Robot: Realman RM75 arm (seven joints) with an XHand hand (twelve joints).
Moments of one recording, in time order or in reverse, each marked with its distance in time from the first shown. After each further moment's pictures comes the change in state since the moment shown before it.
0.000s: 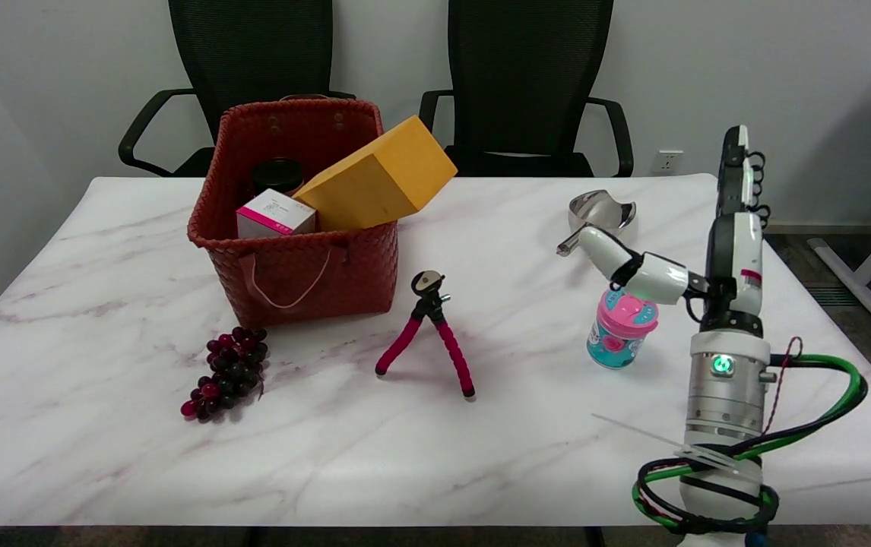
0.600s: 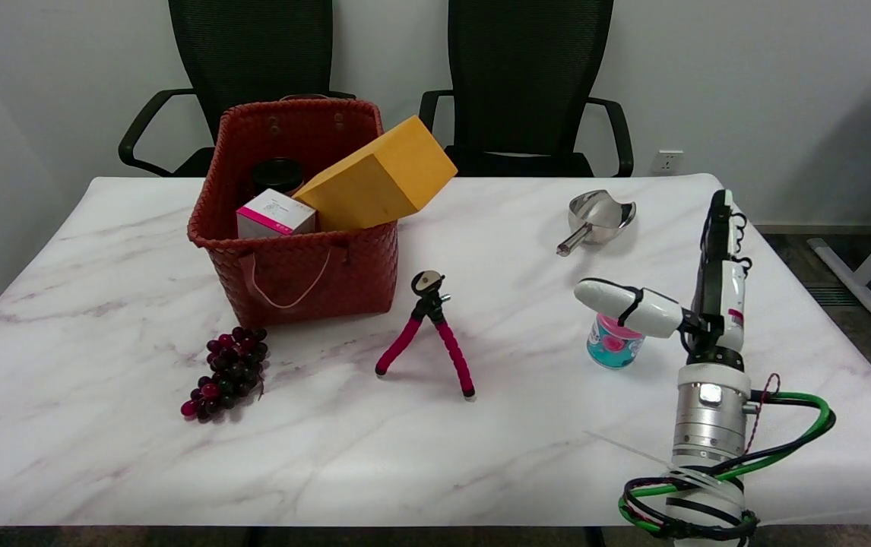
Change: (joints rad) arm 0.009 -0.047 -0.054 -0.109 0.132 0.045 0.146
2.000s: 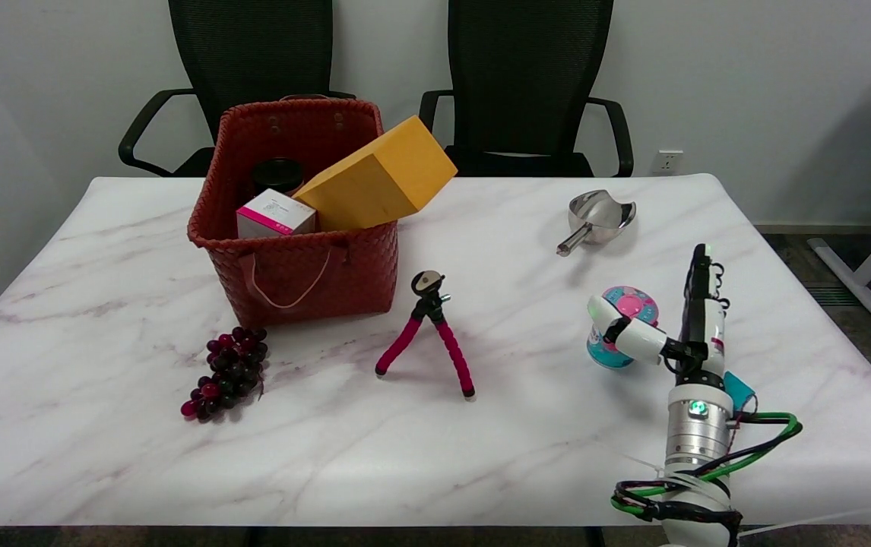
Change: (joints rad) arm 0.049 -0.006 -0.017 -0.185 0.180 -0.054 0.143
